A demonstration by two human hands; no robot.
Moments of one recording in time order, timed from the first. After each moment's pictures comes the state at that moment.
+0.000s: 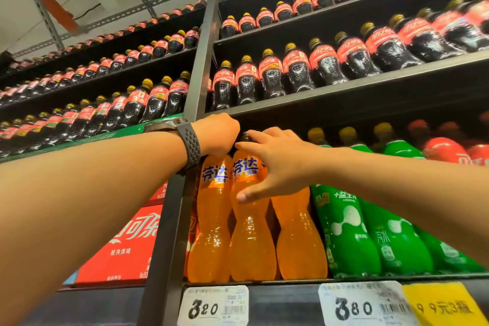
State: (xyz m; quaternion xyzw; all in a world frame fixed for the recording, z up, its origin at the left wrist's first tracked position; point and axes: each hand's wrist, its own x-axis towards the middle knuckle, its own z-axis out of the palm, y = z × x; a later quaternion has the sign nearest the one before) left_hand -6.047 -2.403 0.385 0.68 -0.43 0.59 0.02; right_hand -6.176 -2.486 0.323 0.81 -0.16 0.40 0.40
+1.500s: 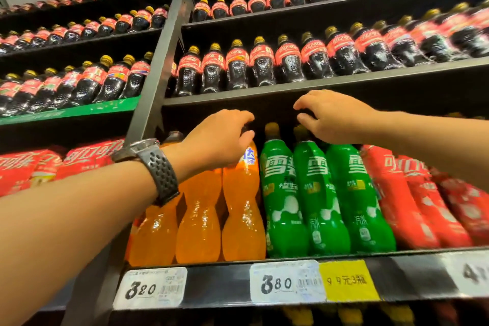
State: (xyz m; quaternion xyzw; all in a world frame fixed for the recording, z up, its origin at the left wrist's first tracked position) left_hand -6.099 -2.440 0.335 0.48 -0.60 0.57 0.30; right_hand -6.314 -2.537 0.357 0.72 -0.24 0.50 0.42
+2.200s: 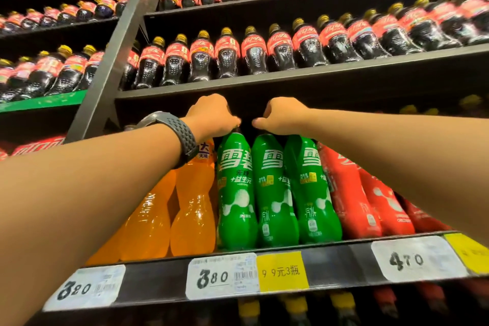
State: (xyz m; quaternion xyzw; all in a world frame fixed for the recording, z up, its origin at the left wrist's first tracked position) left_hand -6.154 -2.489 0.379 0.60 -0.53 0.45 0.39; right_hand -6.301 -2.573 0.380 0.75 -0.33 0.52 0.22
